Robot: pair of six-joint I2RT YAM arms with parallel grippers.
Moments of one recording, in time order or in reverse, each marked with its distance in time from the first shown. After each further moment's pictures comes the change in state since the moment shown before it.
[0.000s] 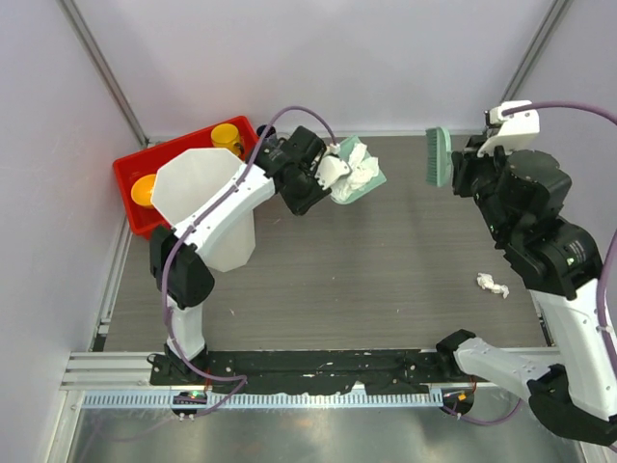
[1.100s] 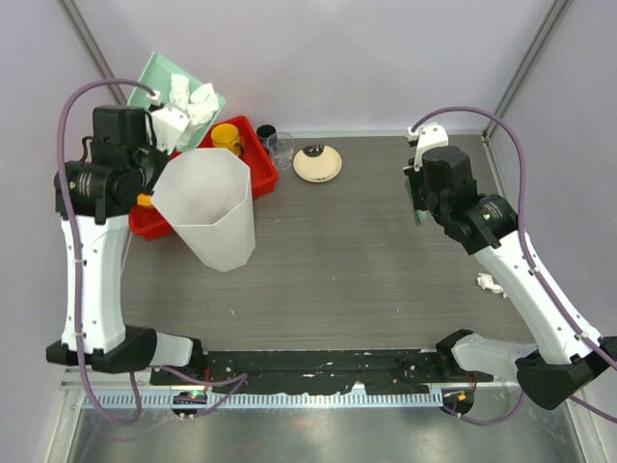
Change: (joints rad) left arm 0.507 -0.494 0.201 -0.267 -0.342 0.072; right arm -0.002 0.138 -0.245 -0.015 -0.013 -0.069
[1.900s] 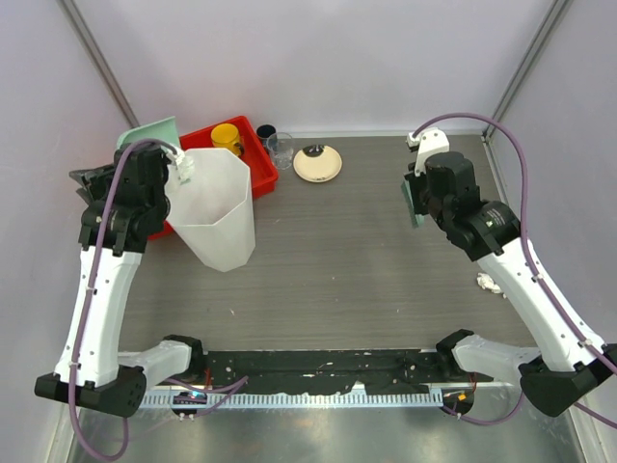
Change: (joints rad) left arm -0.018 -0.294 -0.544 0.289 -0.685 0.822; right arm 0.000 -0.043 -0.053 0.028 -0.042 -0.007
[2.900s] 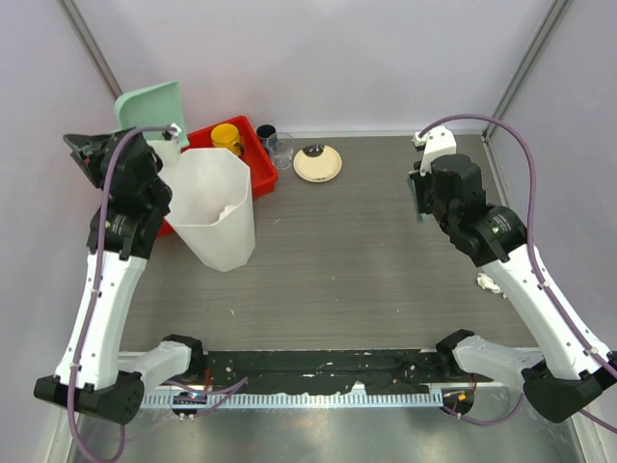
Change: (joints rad) left arm -0.028 -0.080 -0.175 0.615 0.006 0.369; right arm 0.000 -0.035 -0.004 0.031 0.005 -0.014
